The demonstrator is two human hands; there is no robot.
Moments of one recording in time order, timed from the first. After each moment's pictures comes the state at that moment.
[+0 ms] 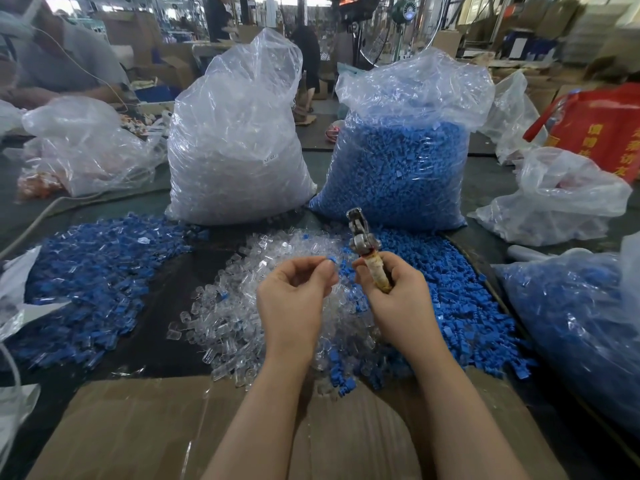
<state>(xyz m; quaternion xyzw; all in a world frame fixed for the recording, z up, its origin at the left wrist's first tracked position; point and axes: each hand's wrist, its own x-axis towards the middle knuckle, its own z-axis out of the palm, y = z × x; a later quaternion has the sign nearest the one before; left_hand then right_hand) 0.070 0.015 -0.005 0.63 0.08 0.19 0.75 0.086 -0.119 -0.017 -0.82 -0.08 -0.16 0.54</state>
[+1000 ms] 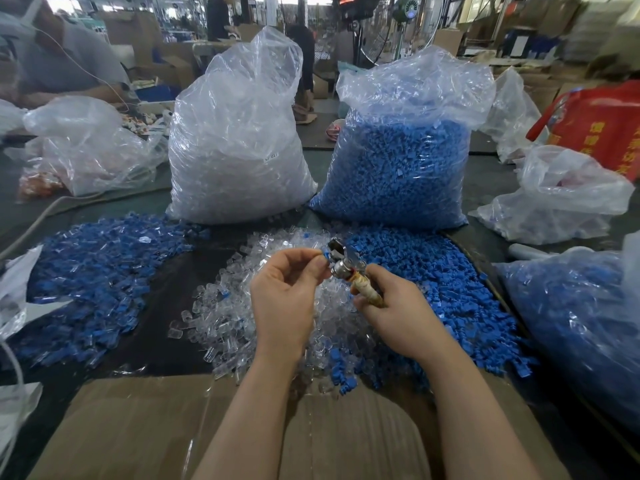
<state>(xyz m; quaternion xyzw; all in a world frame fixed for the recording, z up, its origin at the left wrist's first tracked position) 0.071 0.028 -0.007 0.65 -0.01 0.23 0.73 0.081 -0.130 -0.011 -0.91 -0.14 -0.04 0.38</state>
